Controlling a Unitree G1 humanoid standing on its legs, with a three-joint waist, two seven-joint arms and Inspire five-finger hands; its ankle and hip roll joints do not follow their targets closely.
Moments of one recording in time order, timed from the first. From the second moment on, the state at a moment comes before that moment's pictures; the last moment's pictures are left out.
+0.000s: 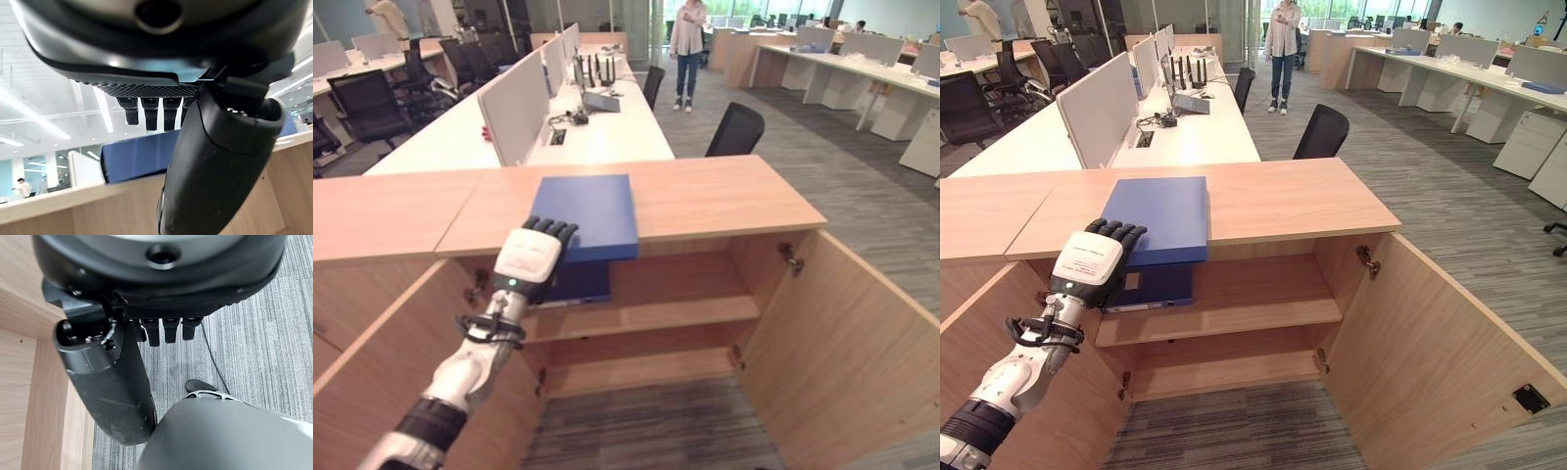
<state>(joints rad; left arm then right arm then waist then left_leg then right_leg) -0.23 0.75 -0.33 0.23 0.99 0.07 0.36 0.04 -0.20 0.22 1.22 0.12 0.02 -0.11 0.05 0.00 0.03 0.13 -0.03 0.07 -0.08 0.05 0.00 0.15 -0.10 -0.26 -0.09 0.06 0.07</state>
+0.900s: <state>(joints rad) -0.29 0.68 -0.26 0.21 0.89 0.15 0.46 0.04 -0.20 0.22 1.22 0.12 0.02 -0.12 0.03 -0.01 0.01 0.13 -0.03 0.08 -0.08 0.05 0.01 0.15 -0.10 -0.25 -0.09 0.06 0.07</state>
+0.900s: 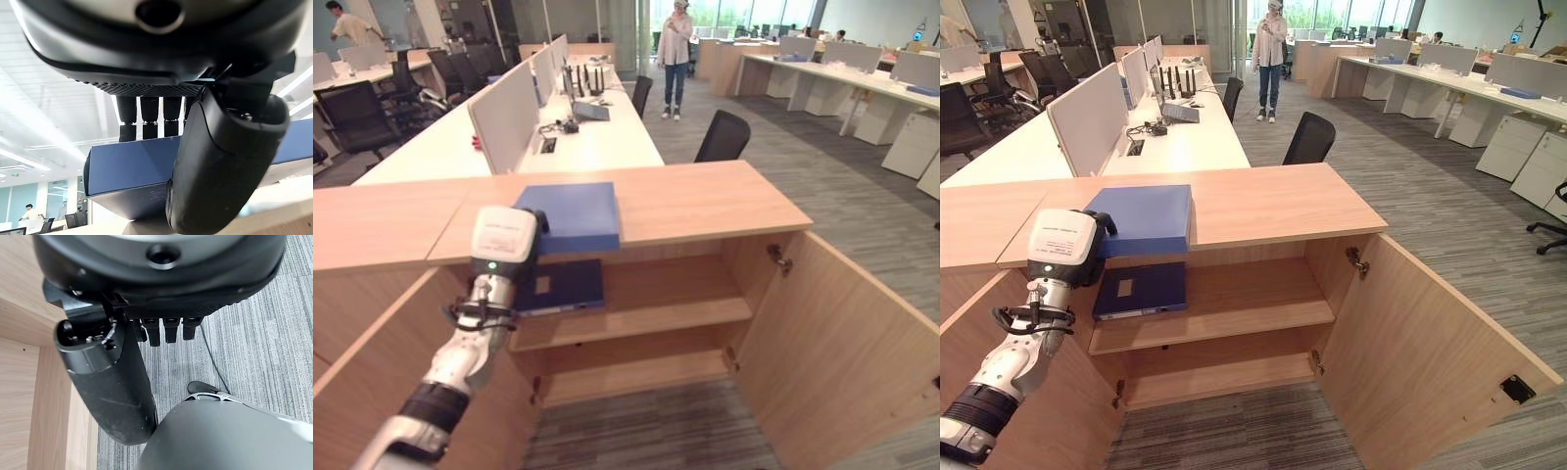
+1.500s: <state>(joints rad) 0.30 0.54 -0.27 -0.18 0.27 -0.07 0.11 0.06 -0.20 0.18 1.20 0.12 0.02 -0.15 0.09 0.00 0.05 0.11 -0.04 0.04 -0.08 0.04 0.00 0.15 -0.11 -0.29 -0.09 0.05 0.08</state>
